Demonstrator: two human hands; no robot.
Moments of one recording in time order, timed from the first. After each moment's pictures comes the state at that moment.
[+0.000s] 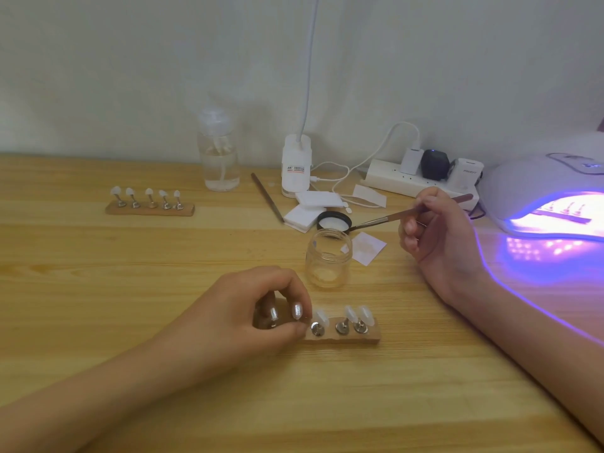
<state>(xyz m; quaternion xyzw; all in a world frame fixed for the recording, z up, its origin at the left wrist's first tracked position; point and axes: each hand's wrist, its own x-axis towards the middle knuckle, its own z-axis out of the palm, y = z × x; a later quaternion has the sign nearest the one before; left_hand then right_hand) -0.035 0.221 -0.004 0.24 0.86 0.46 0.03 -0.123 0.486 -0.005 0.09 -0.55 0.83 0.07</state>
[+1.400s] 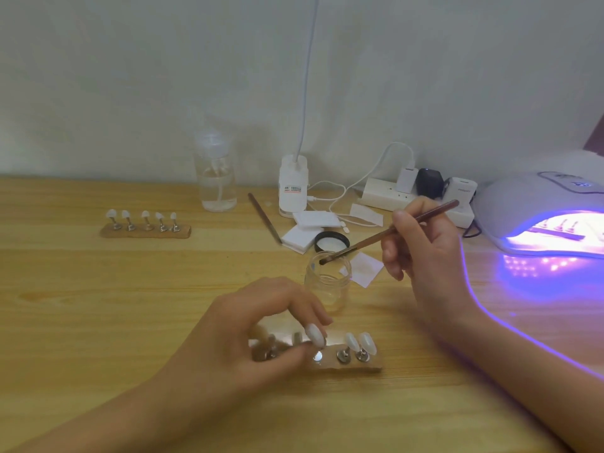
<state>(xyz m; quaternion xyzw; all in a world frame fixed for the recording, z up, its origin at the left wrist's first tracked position) -0.032 0.226 -0.005 0.32 0.79 0.51 -0.07 -0.106 0.459 0.005 0.14 -0.66 0.72 0.17</state>
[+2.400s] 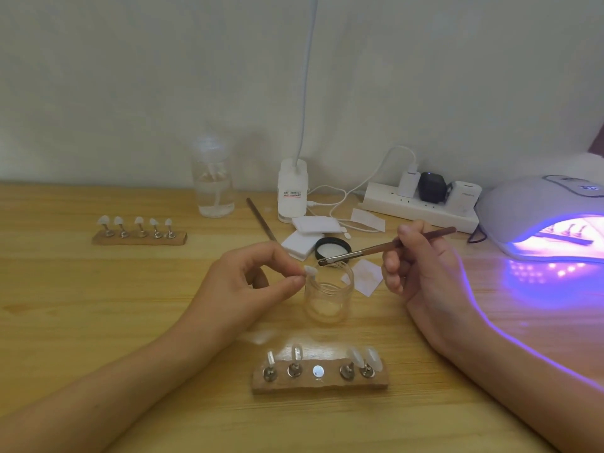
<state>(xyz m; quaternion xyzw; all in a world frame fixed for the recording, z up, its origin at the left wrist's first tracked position) -0.094 0.229 -0.012 0.18 0.79 0.58 -0.08 -0.108 0.460 -0.006 0.09 -0.56 0.82 0.07</state>
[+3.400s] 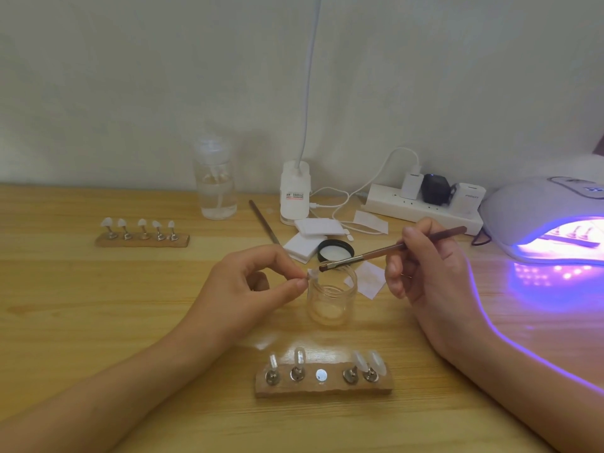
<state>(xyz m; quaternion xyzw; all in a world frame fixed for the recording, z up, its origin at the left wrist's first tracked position) -0.089 0.230 -0.008 0.18 0.79 0.58 -0.08 -0.107 0.461 -0.008 0.13 -0.60 0.79 0.10</state>
